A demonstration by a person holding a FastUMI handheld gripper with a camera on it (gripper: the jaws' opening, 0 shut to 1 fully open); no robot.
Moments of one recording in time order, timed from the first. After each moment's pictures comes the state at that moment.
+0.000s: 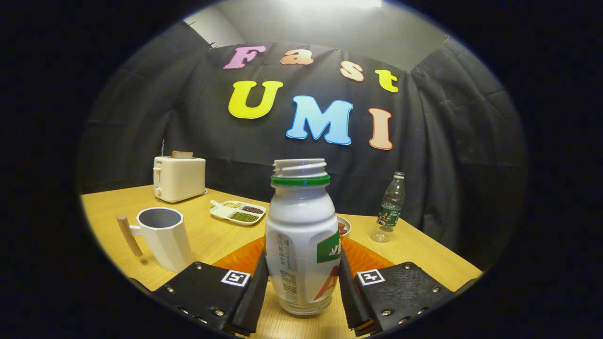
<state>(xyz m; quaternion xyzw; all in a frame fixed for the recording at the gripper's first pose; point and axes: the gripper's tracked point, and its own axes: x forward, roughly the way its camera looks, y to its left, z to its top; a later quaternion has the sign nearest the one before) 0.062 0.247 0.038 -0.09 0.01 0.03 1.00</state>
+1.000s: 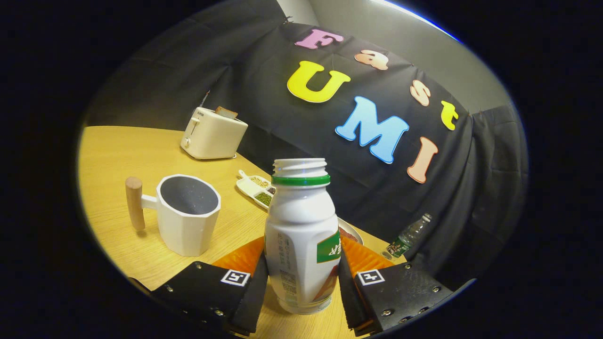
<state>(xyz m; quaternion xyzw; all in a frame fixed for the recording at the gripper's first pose) 0.077 0.310 0.029 -0.28 0.05 0.09 0.95</state>
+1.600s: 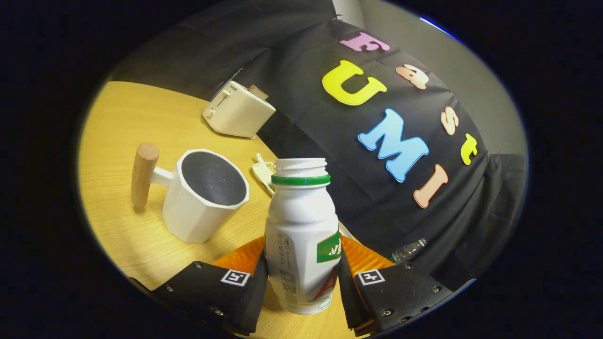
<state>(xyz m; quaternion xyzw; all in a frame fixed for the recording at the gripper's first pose) 0.078 0.328 0.013 -0.41 0.07 0.09 0.91</state>
